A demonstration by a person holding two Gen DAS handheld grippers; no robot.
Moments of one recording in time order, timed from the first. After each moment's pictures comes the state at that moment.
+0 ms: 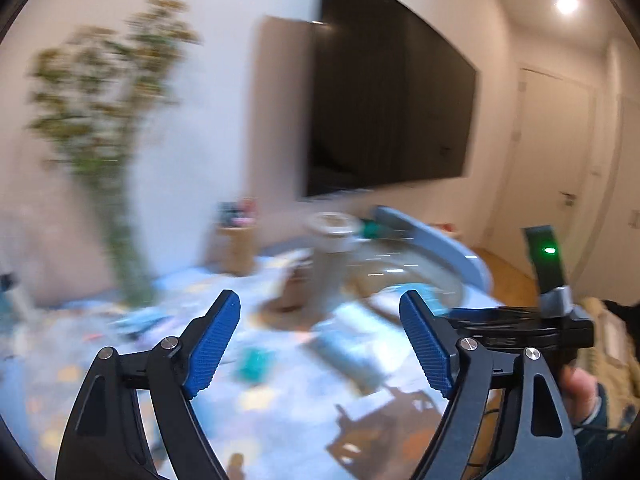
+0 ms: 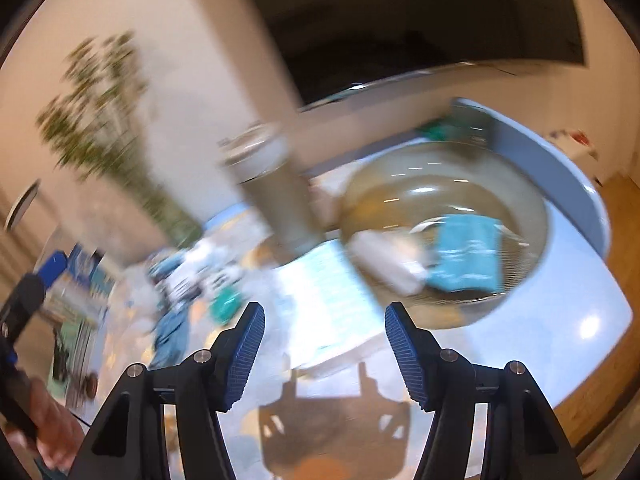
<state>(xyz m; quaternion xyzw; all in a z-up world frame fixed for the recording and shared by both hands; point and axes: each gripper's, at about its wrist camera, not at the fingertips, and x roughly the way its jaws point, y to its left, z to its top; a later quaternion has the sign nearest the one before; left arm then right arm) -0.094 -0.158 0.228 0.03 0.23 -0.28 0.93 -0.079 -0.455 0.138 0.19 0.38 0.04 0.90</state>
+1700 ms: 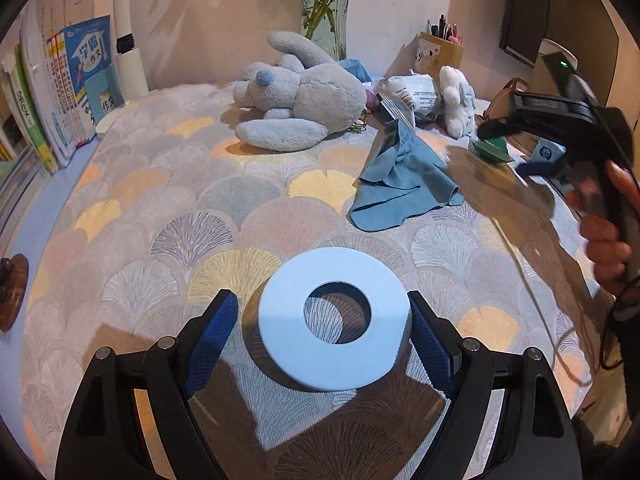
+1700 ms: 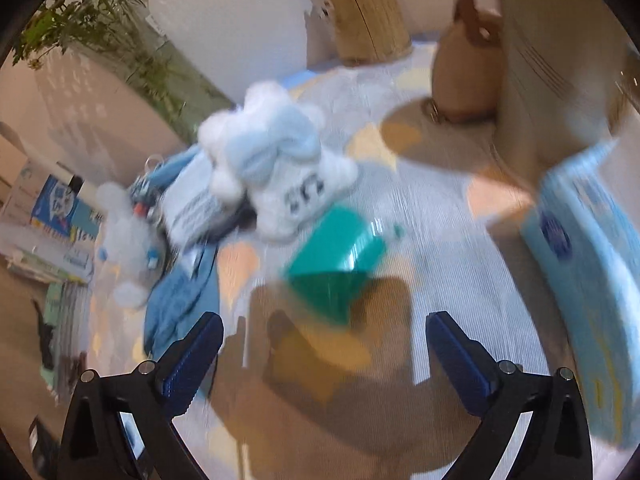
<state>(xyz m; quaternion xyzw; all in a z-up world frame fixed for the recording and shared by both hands) -0.076 0.016 -0.001 0.01 0.42 -0.09 0.90 0.075 -0.277 0.005 0.18 0.50 0.09 0.84</state>
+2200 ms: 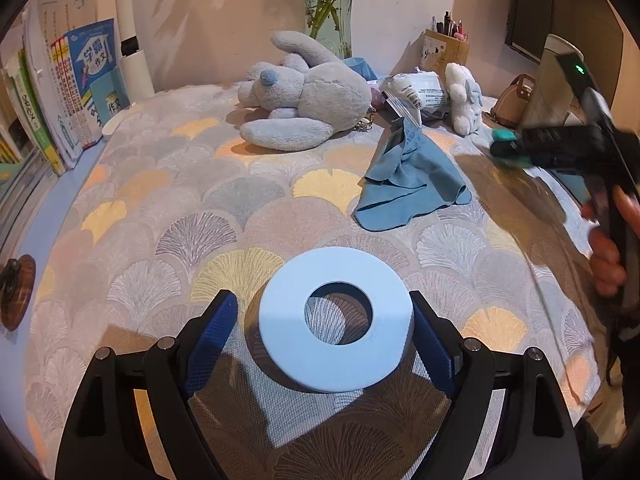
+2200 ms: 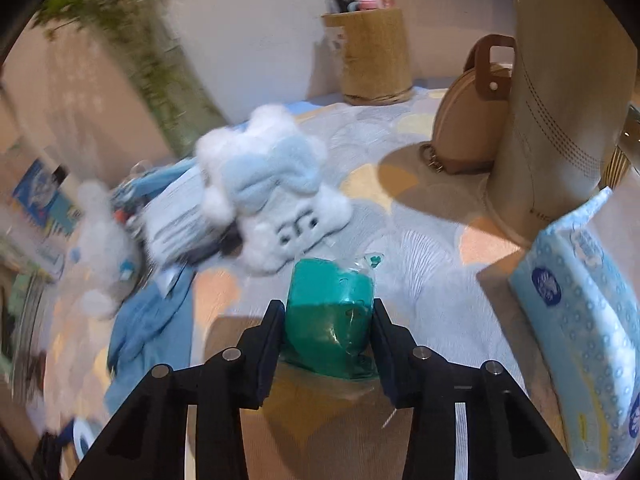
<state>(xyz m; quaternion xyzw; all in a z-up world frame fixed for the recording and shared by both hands) -0.076 0.012 -0.001 0.02 0.42 -0.07 0.90 0.061 -0.268 0.010 0.11 0.45 0.08 0.88</state>
